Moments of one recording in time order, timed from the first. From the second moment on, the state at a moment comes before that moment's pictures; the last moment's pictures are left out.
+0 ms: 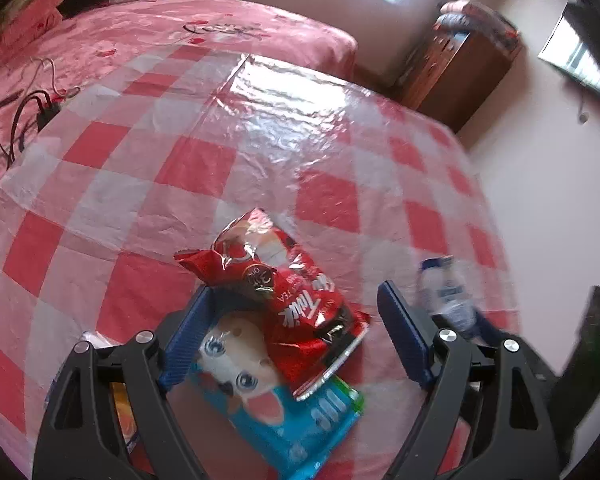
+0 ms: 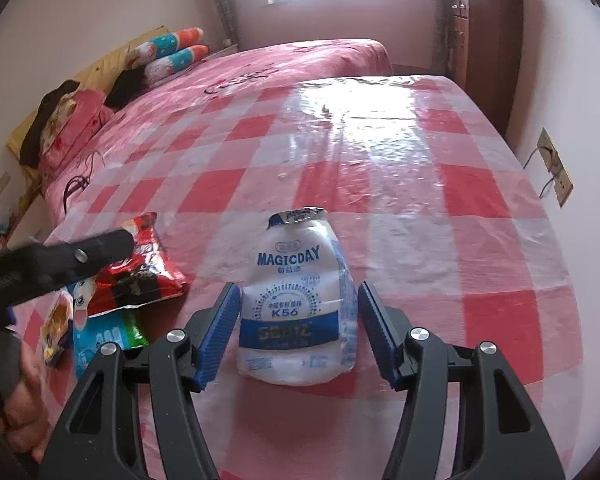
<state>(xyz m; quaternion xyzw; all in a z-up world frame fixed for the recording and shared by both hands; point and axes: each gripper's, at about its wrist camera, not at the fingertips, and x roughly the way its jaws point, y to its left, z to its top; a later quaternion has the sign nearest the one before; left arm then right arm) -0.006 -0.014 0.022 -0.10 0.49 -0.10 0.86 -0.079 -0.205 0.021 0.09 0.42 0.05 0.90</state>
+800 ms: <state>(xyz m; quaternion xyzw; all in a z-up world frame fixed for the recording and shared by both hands) 0.006 -0.028 0.011 -0.04 0.48 -0.05 0.88 -0.064 -0.206 0.024 0.10 0.42 0.08 0.90</state>
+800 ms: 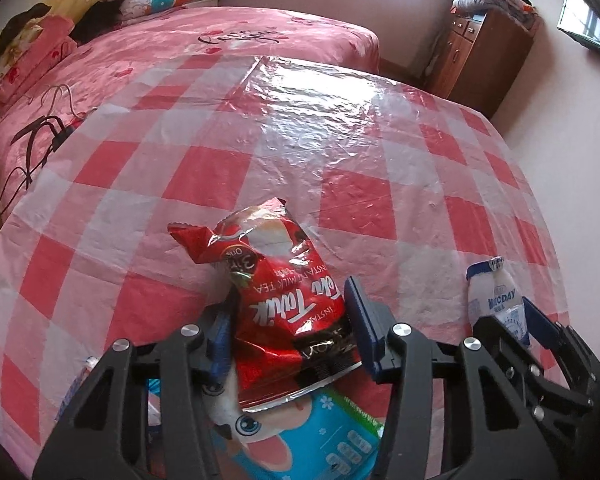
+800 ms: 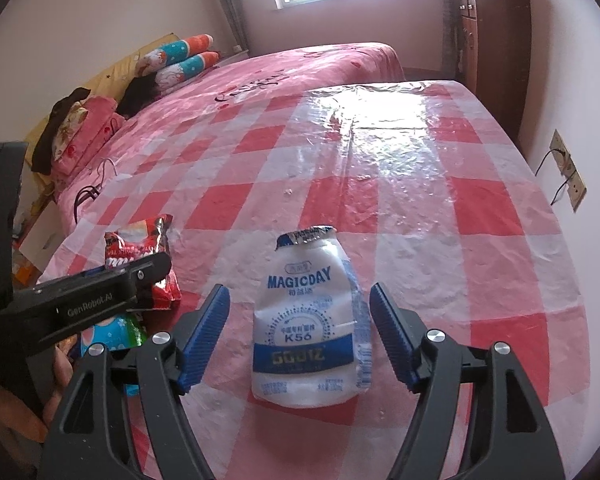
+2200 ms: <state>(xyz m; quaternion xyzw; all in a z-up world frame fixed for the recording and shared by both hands) -0.060 0.101 0.042 -0.11 0.44 -0.10 0.89 -0.062 -0.163 0.025 0.06 0.42 0.10 0.90</state>
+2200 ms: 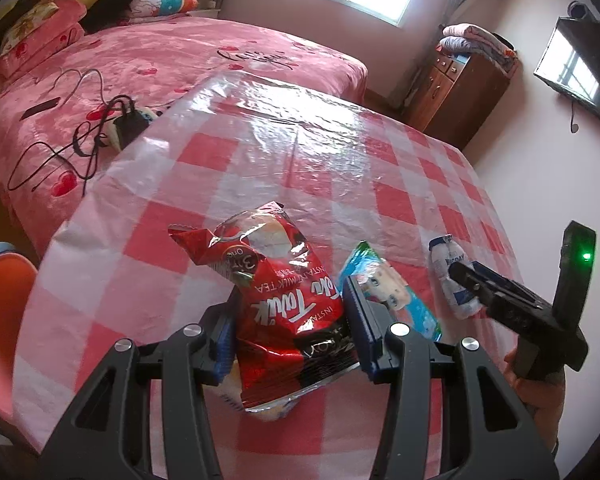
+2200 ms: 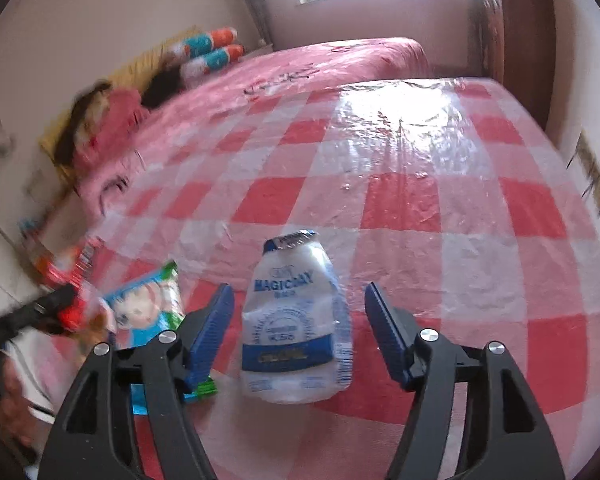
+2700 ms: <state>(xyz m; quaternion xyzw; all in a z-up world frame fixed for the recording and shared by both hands) -0.077 0.144 0.030 -0.12 0.44 -0.10 0.88 -0.058 -0.148 0.020 0.02 0.43 0.07 0.90</state>
